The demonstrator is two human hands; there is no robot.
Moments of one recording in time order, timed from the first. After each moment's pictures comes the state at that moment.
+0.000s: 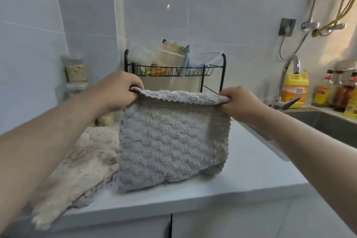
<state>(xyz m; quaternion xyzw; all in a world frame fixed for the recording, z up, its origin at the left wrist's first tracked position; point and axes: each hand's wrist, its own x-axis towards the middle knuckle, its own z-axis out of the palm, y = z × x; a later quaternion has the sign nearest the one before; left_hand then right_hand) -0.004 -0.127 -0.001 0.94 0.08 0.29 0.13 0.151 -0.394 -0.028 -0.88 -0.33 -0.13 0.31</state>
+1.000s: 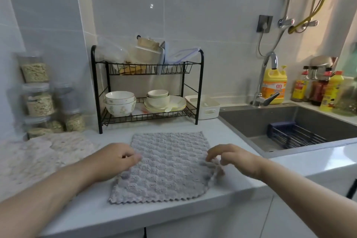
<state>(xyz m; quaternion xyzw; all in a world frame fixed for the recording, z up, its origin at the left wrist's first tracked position) 0.034 -0.155 -0.142 0.98 0.06 0.03 0.19 0.184 -0.474 -0.149 -0.85 -0.35 0.17 0.36</state>
